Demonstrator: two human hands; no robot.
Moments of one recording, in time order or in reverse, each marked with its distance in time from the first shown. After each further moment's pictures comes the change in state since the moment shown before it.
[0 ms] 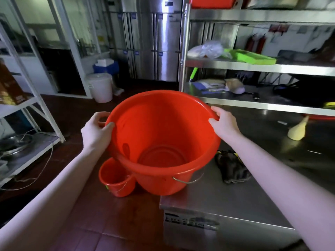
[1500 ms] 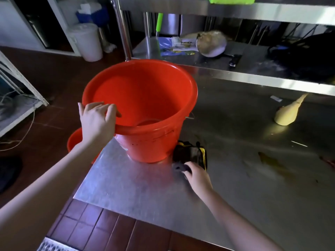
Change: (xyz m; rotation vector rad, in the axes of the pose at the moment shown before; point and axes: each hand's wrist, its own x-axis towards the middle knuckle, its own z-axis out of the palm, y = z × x) left_hand -0.089 0.088 0.343 0.536 -0.102 0.233; right_hand 0.021 0.409 0.022 -0.167 -0.403 -0.049
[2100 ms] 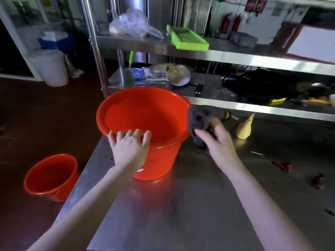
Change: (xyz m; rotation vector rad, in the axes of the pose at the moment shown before) left_hand -0.023 0.093 0.042 0.073 -0.203 0.115; right_hand -0.008 -0.121 -0.234 0.584 0.384 -0.254
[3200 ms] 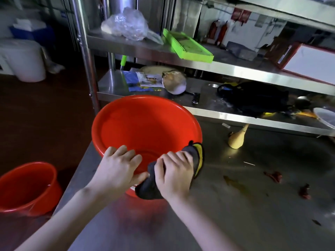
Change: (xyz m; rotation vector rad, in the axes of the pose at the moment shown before) left_hand 0.034 -0.055 -0.009 0.151 0.051 0.757; right_hand 0.009 0.040 0.129 -0.846 0.192 -0.247
